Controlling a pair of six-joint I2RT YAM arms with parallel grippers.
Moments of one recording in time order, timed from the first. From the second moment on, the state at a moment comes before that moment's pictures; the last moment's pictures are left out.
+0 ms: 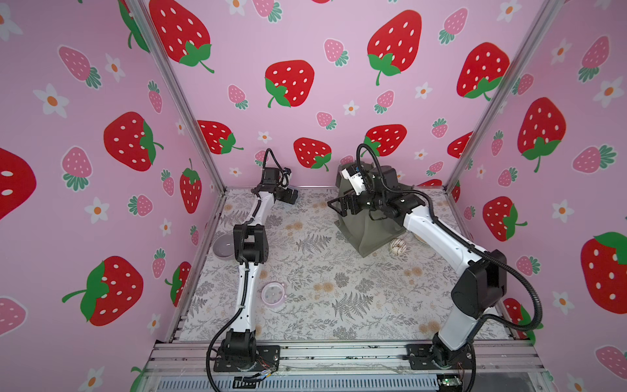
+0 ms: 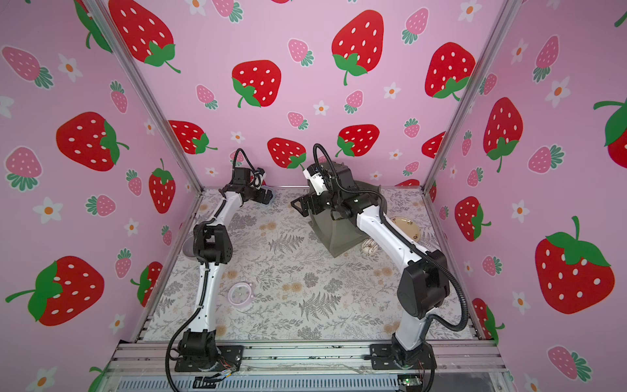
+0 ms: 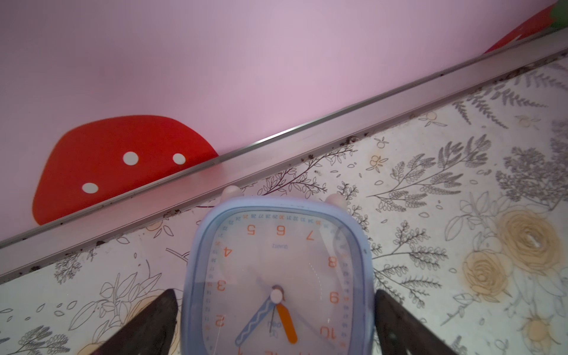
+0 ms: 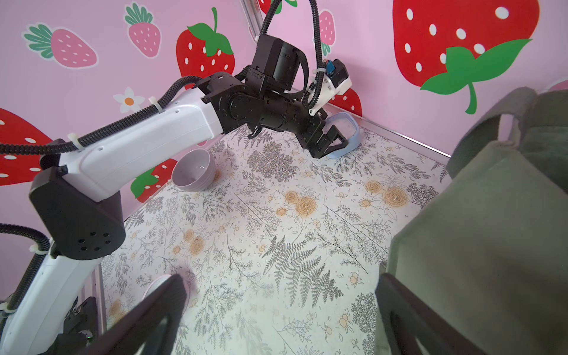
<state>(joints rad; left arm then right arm) -0.05 2.74 2.59 -0.65 0.21 0.28 0.63 1.76 1.67 -0.39 -0.47 0.07</state>
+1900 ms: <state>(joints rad) -0.31 1.59 1.38 -0.18 0.43 0.38 0.51 1.53 1.42 -0.21 -0.66 0.37</state>
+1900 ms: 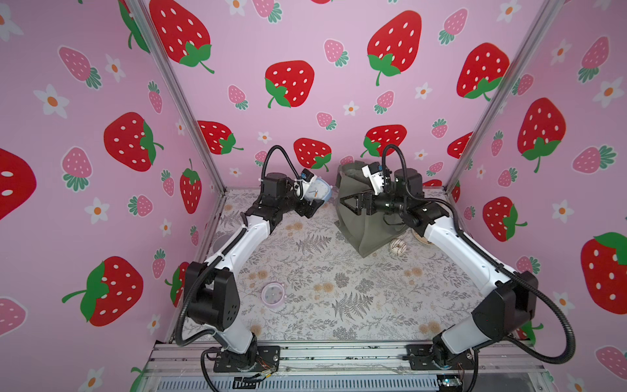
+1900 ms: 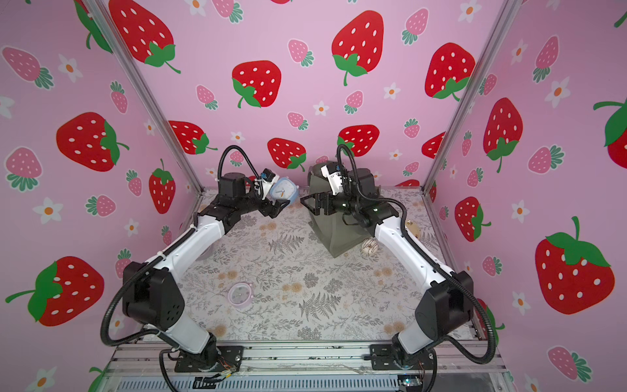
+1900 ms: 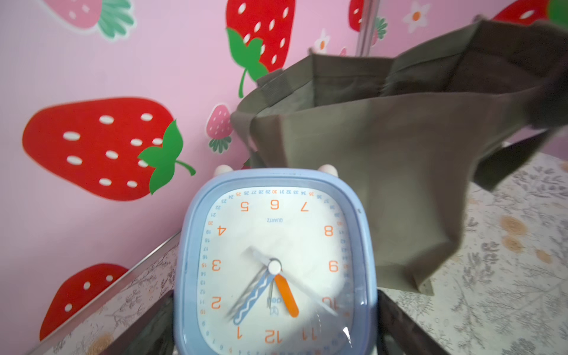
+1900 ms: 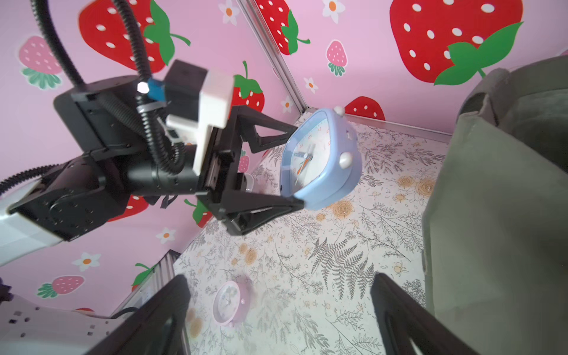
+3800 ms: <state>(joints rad) -0.51 1.42 1.30 -0.12 0.43 0.50 0.45 1.46 1.17 0.20 -0.92 0.80</state>
